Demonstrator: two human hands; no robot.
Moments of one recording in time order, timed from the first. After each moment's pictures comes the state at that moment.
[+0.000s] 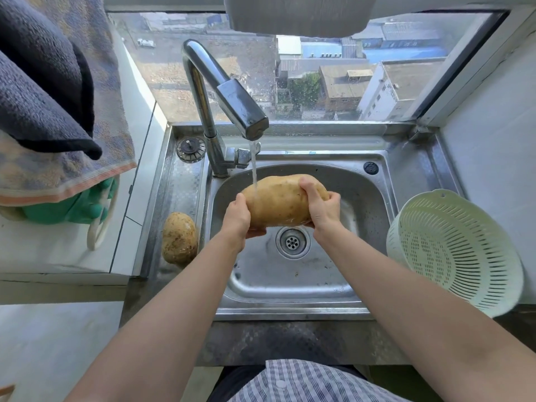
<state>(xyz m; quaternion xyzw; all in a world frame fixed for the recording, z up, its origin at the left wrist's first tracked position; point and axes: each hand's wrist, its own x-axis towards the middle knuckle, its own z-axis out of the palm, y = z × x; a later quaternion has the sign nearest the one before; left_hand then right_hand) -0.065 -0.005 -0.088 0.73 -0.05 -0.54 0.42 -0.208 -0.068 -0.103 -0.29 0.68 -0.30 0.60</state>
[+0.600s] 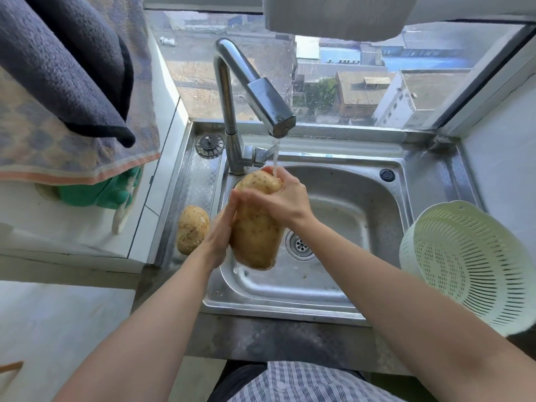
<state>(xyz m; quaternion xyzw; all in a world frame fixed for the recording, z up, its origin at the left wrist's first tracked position) -0.026 0.052 -0.090 0.64 -0.23 -0.56 0.47 -0.142 -0.043 -0.059 -0.65 0.51 -0.21 0.52</state>
